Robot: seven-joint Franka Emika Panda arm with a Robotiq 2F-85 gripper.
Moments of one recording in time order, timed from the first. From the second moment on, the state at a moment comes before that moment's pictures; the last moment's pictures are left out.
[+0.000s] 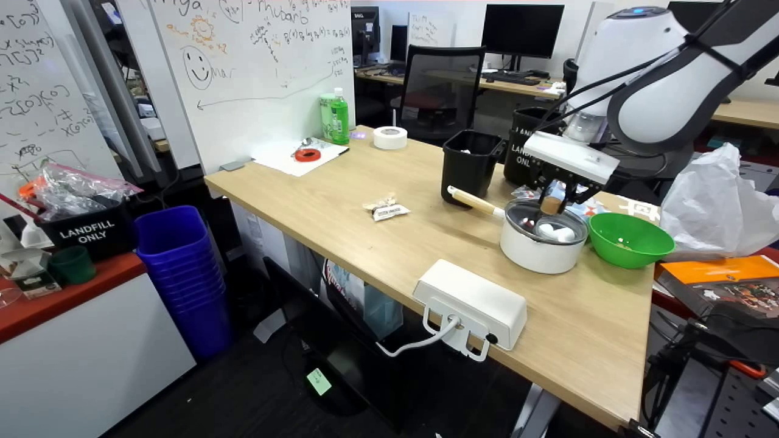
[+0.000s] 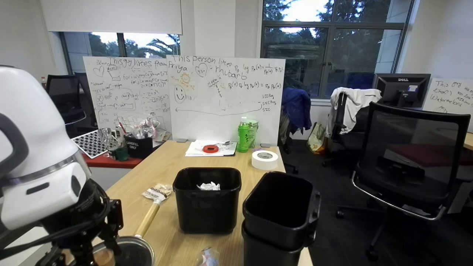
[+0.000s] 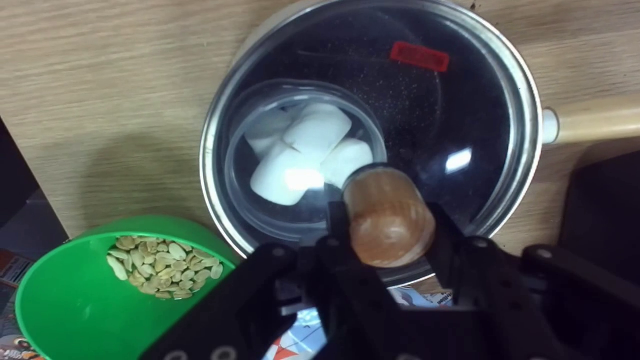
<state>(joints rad) 0.02 0.11 -0.23 -2.52 -0.32 2.79 1.51</state>
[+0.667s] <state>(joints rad) 0.02 0.11 -0.23 -2.52 -0.33 2.79 1.51</state>
